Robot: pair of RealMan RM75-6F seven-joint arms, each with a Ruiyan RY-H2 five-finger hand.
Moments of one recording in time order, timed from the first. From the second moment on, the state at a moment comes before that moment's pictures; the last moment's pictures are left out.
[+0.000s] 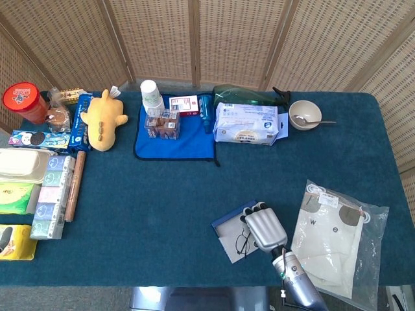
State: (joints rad) left arm 0.08 -0.92 -0.02 -1.81 1.58 1.69 -0.12; right arm 0.55 -1.48 -0.02 -2.03 -1.10 1.29 -0.82
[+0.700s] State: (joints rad) left arm 0.09 -0.92 -0.02 -1.79 1.59 1.71 -0.13; right arm 0.55 -1.54 -0.01 -1.96 -1.06 1.28 -0.89
